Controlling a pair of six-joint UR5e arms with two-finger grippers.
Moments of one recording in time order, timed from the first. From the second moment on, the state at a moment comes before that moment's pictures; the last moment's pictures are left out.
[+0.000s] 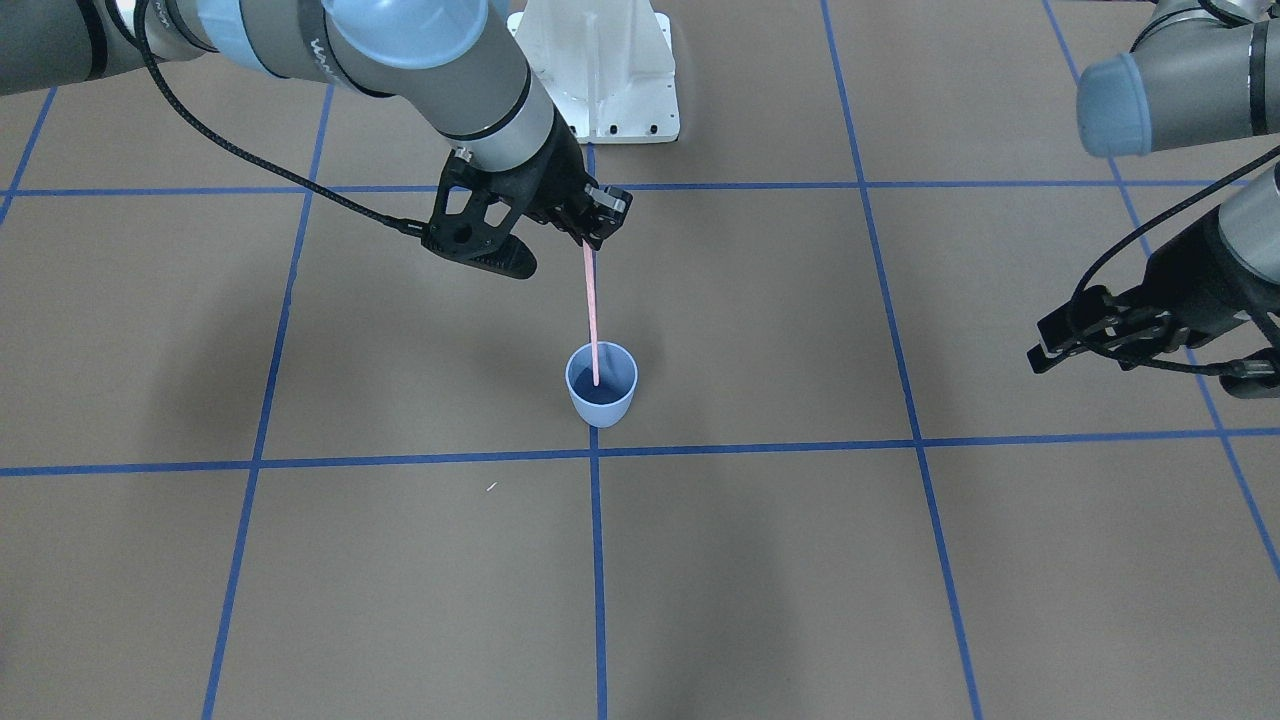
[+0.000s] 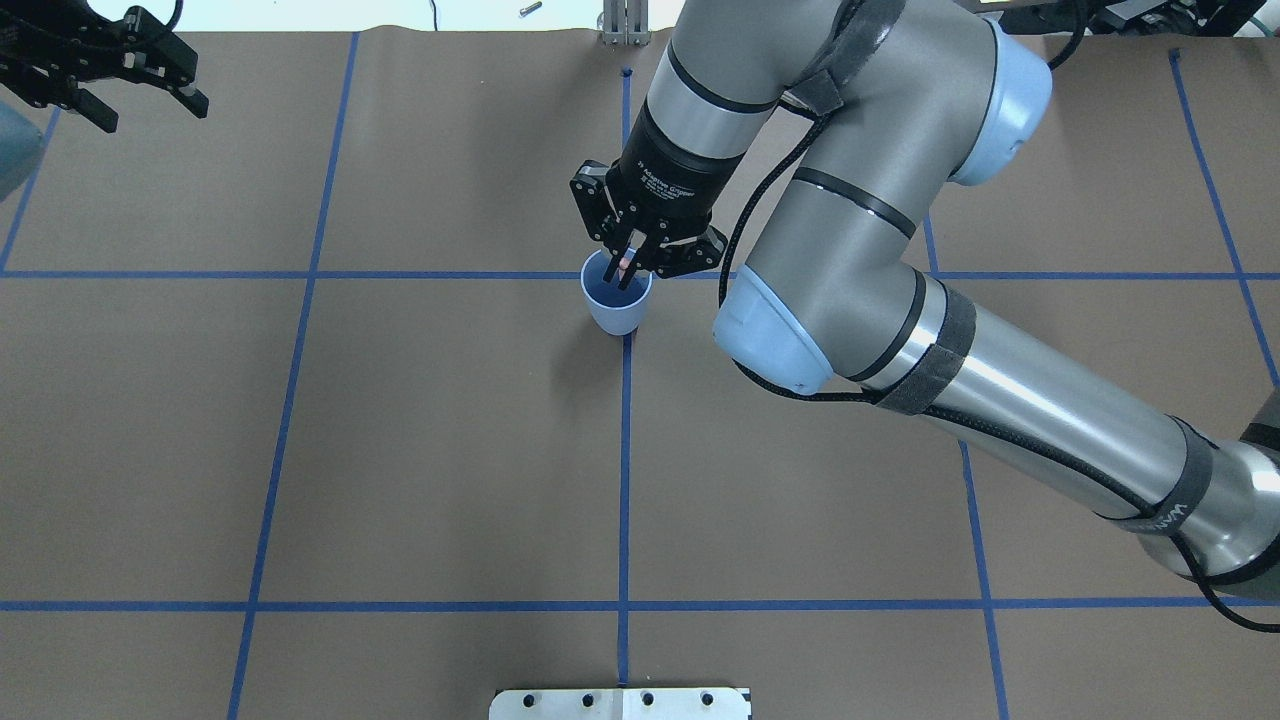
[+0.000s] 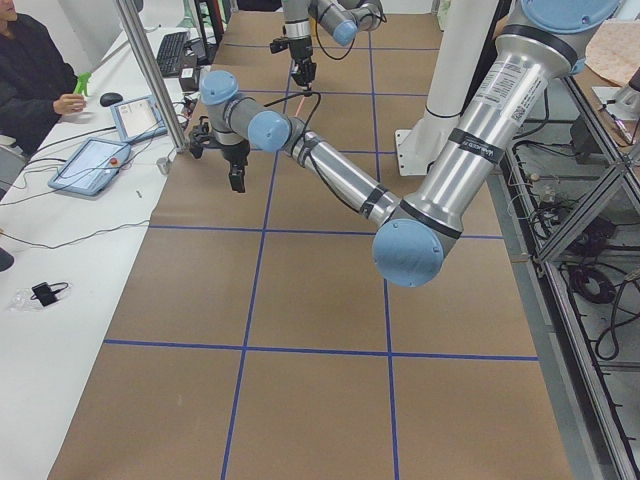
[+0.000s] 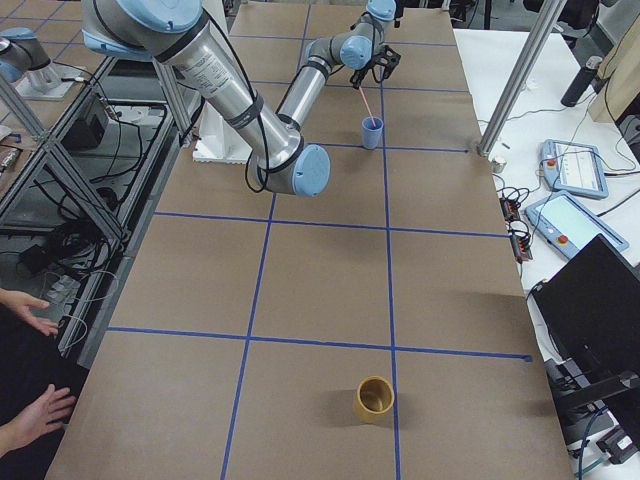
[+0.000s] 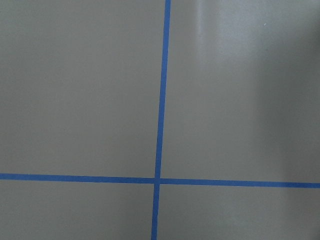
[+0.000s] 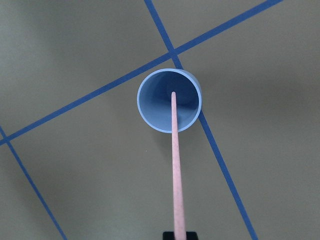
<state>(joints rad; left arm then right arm) -1.22 -2.06 -1.71 -1.47 -2.40 -0.67 0.74 -0.70 1.66 -1.65 2.33 1.58</state>
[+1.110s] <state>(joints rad) -1.23 -2.06 -1.71 -1.47 -2.40 -0.66 0.73 -0.73 1.60 -1.43 2.32 1.59</state>
